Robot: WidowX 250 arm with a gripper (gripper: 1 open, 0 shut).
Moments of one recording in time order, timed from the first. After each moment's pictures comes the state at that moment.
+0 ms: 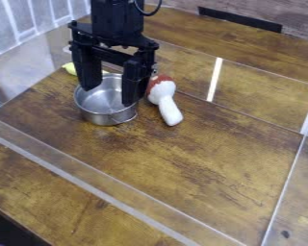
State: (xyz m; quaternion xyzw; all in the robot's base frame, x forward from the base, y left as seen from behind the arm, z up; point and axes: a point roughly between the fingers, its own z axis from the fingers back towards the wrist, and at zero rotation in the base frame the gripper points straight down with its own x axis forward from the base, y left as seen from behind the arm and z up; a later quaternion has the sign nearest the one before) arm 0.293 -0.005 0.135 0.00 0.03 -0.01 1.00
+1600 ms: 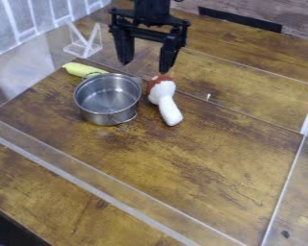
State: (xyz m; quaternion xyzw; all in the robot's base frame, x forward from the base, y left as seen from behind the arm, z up) arm 0.389 0.021 0.121 0.01 0.01 0.09 1.00
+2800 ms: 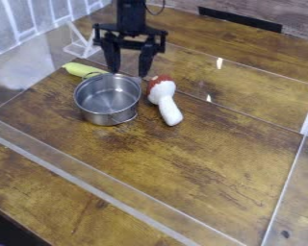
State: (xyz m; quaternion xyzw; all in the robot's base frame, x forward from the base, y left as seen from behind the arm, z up) arm 0.408 0.058 0.074 0.01 0.02 0.18 0.98
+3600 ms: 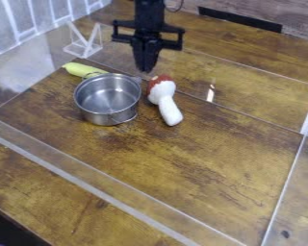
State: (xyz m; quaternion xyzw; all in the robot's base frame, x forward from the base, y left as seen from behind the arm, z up) arm 0.425 0.024 0.096 0.01 -0.01 0.12 0.99
